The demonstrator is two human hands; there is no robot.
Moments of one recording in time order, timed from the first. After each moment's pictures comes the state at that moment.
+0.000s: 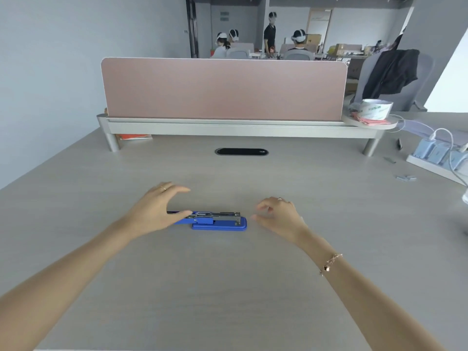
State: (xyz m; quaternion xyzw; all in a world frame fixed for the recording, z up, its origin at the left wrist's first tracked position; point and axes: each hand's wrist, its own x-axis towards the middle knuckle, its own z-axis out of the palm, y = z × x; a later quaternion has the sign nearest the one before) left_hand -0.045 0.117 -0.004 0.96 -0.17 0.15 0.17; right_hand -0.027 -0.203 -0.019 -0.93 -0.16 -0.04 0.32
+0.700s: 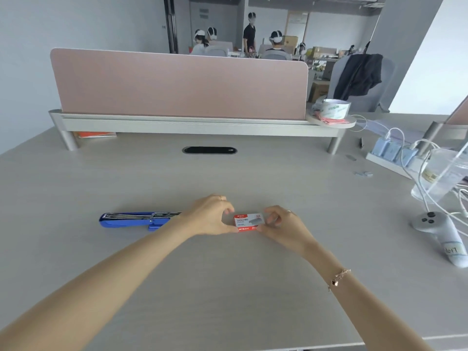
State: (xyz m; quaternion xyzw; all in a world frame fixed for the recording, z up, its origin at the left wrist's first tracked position) left_hand -0.017 -0.082 -0.012 0.96 -0.24 0.00 0.13; right_hand -0.046 -0.304 -0.035 -0.92 -0.05 -0.02 0.39
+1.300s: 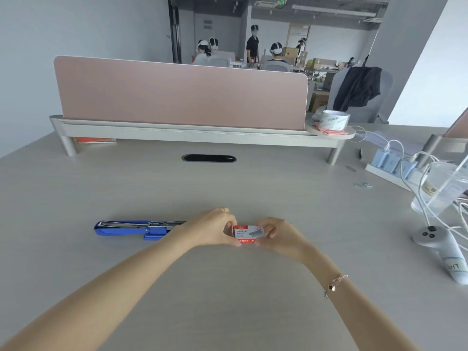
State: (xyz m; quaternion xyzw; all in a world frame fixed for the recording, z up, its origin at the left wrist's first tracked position) left_hand -0.013 -0.091 -0.015 0.95 -0.24 -0.06 0.18; right_hand -0.028 -0.308 -0.037 -0.92 -0.09 0.06 0.38
